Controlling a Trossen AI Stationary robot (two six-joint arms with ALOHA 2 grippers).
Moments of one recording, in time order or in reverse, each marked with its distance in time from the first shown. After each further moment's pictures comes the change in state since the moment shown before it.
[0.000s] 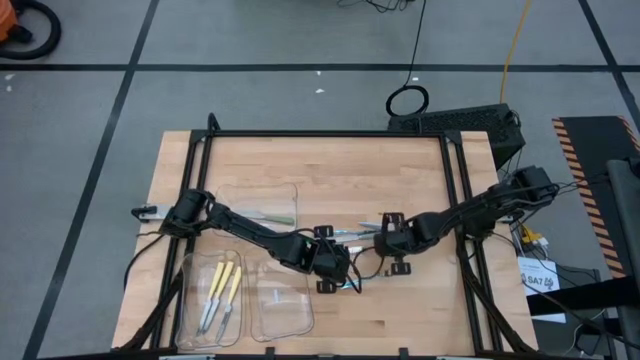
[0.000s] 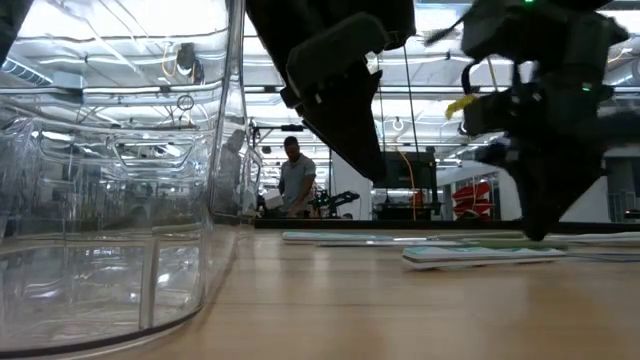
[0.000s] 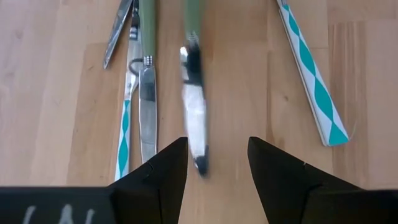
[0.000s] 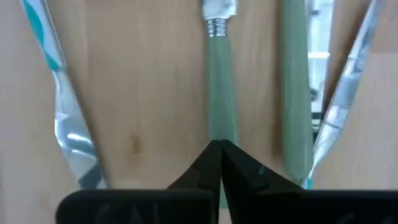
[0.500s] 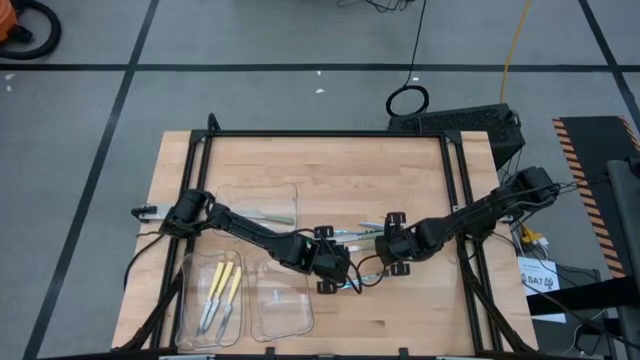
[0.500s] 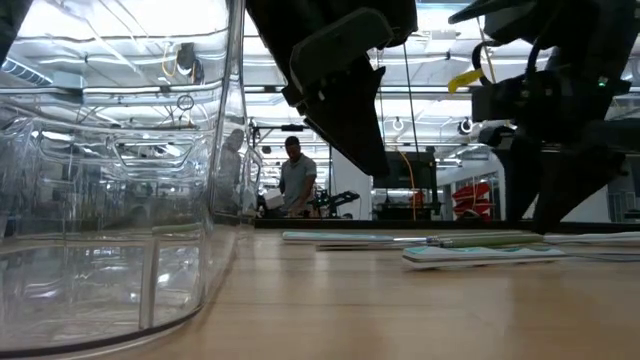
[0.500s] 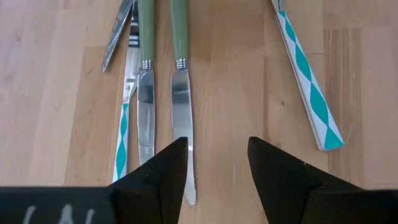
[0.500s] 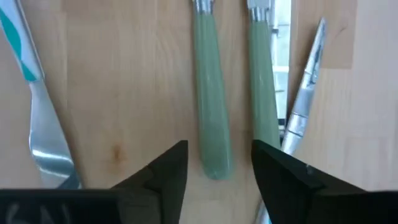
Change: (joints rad) left arm -0.002 0.000 0.000 0.012 0.000 -0.005; right arm 0.078 -0.017 0.004 -0.022 0.180 0.037
